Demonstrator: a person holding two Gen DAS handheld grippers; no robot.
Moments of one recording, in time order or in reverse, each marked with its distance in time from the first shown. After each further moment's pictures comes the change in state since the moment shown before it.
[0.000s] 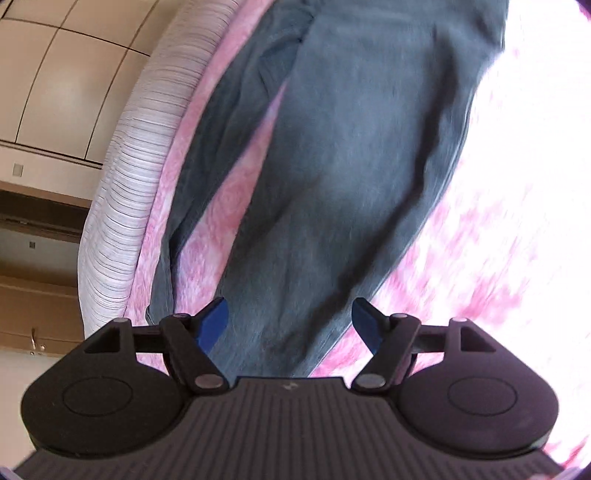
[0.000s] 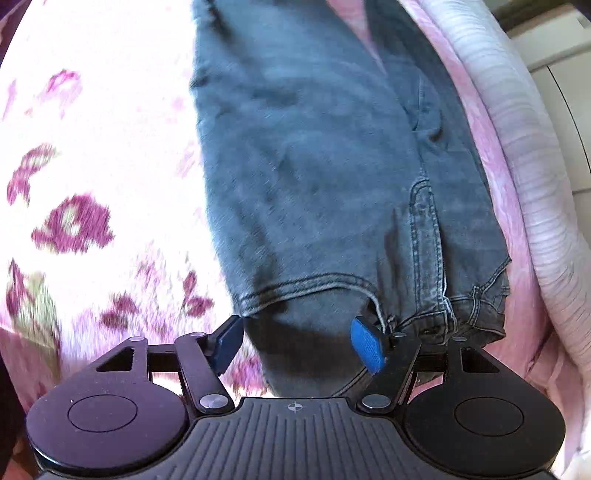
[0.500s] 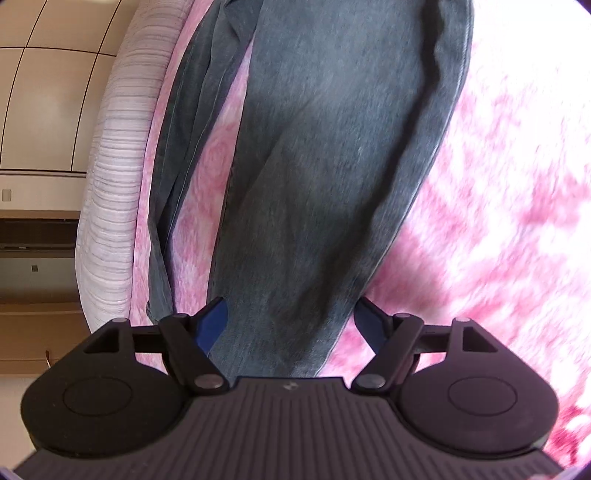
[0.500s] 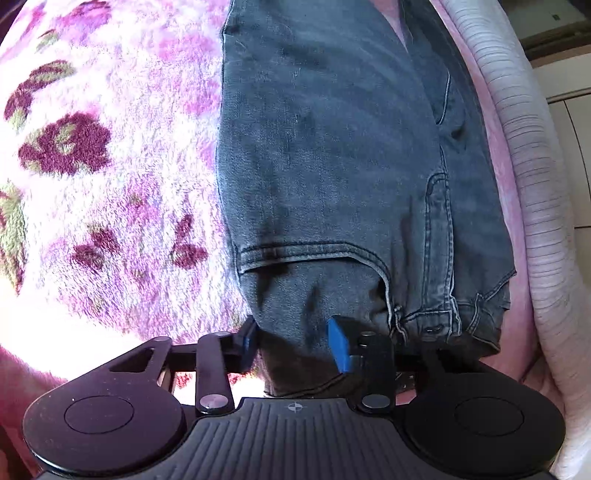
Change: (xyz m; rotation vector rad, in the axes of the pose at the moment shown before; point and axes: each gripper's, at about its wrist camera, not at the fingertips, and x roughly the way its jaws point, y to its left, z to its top) left arm 0.040 0.001 -0.030 0.129 0.060 0.004; right arm 0.025 0.000 -0.023 -0.084 -0.007 -0.027
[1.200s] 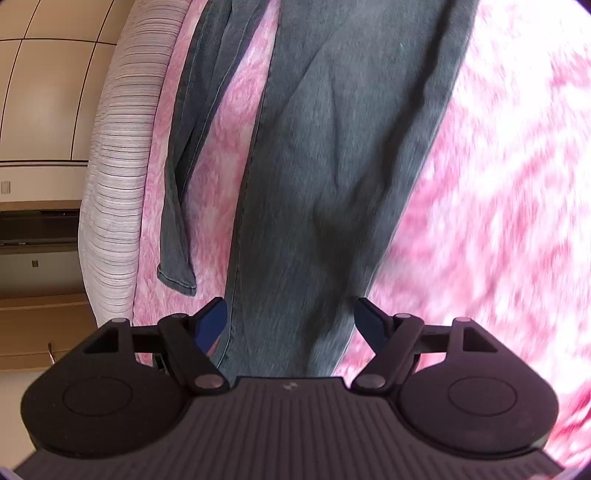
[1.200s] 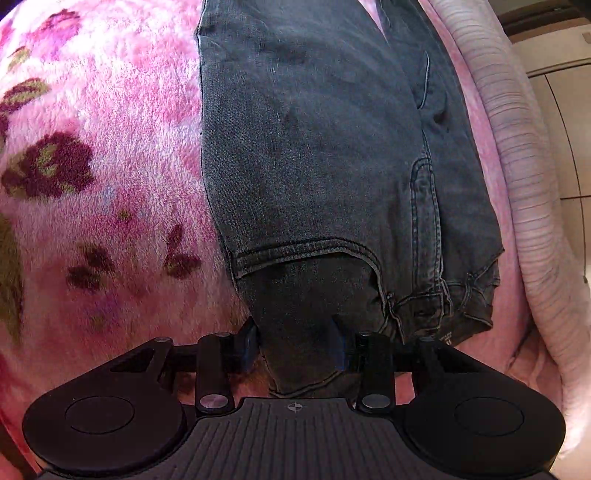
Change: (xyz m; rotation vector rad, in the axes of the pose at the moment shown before) left arm 0.014 0.039 -0.069 0.036 0.025 -0.008; right arm -0.007 0.008 0.015 0.083 0.073 -0.060
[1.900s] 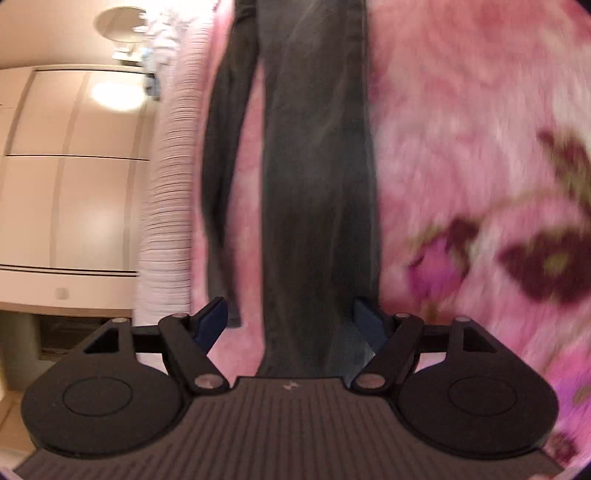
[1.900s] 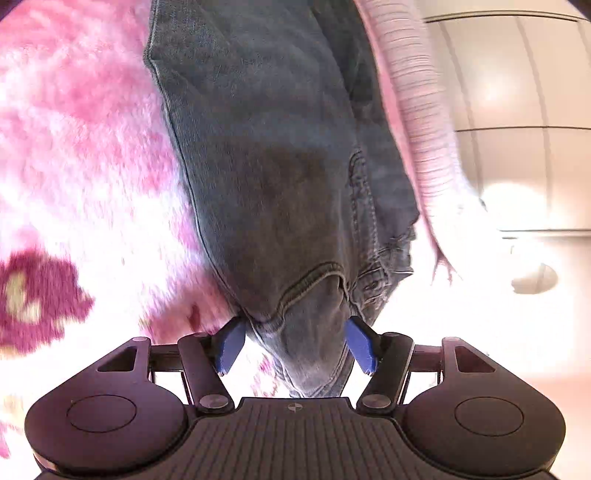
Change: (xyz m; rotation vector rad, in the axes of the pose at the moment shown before) left arm 0.038 -0.029 -0.137 0.175 -0.381 0.263; right arm 0.004 0.071 0.070 0.206 0.173 -0.421
